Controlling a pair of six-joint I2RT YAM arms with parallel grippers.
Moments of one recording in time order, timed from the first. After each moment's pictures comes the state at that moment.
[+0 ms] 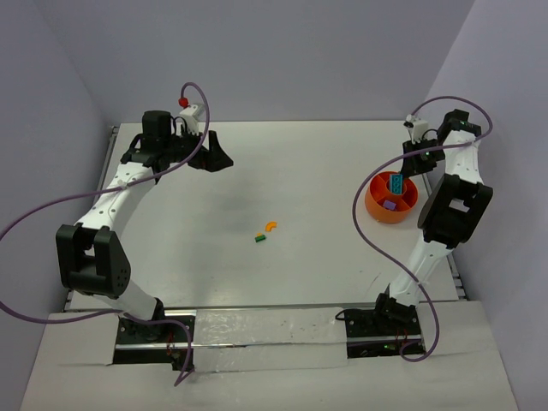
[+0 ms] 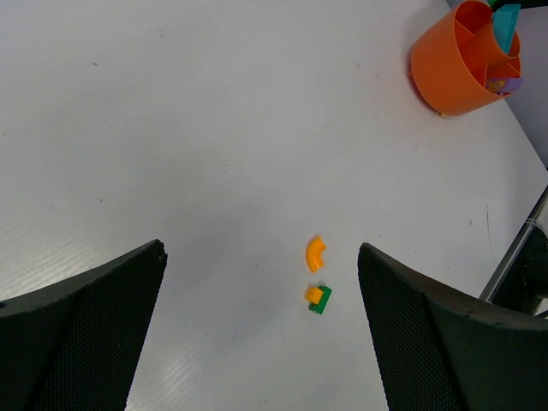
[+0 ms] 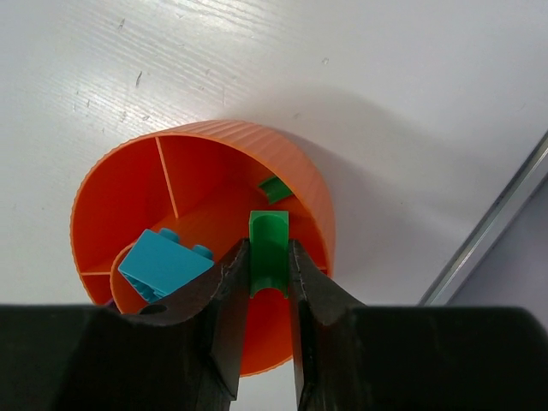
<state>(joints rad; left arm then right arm) -0.19 1.57 1.34 -0.34 0.66 -0.09 -0.42 2.02 1.83 -1.10 -0.49 -0.70</state>
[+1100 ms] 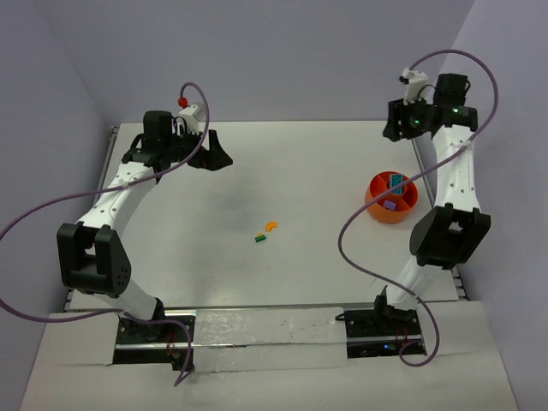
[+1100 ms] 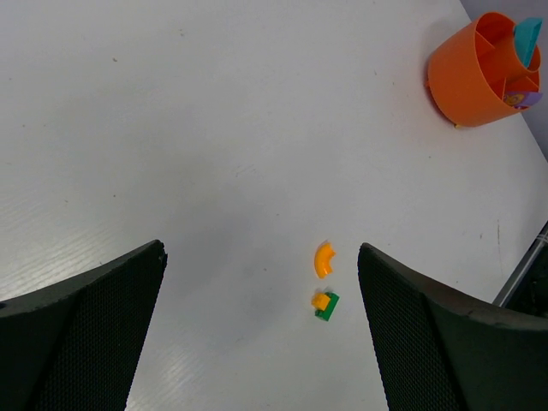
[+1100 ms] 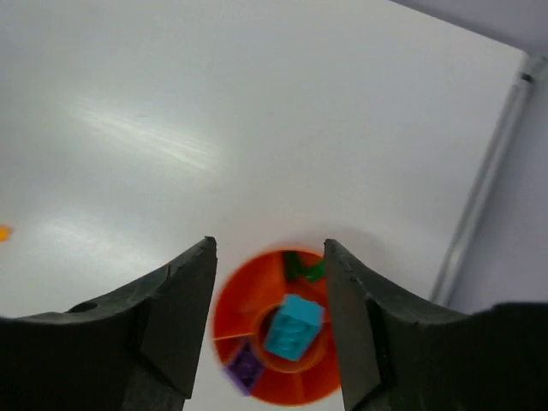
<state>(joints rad) -0.19 1.58 1.34 -0.33 0.61 -0.11 -0.21 1.73 1.88 -0.90 -0.46 -0.40</state>
